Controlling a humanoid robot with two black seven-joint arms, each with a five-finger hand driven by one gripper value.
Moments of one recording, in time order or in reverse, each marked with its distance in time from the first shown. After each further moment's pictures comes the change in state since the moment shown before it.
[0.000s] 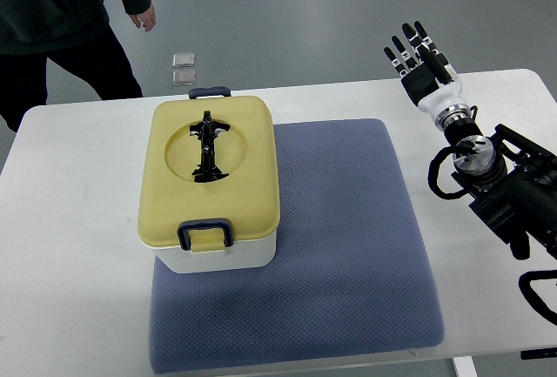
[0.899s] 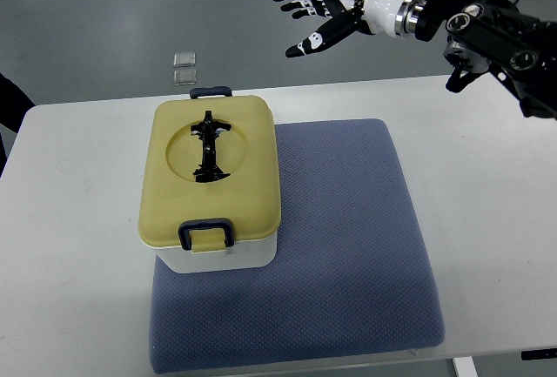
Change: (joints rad) left arm 0.000 0.000 0.005 -0.022 0.002 -0.002 0.000; right arm 0.530 -0.162 -0.558 0.243 -1.087 0.061 -0.052
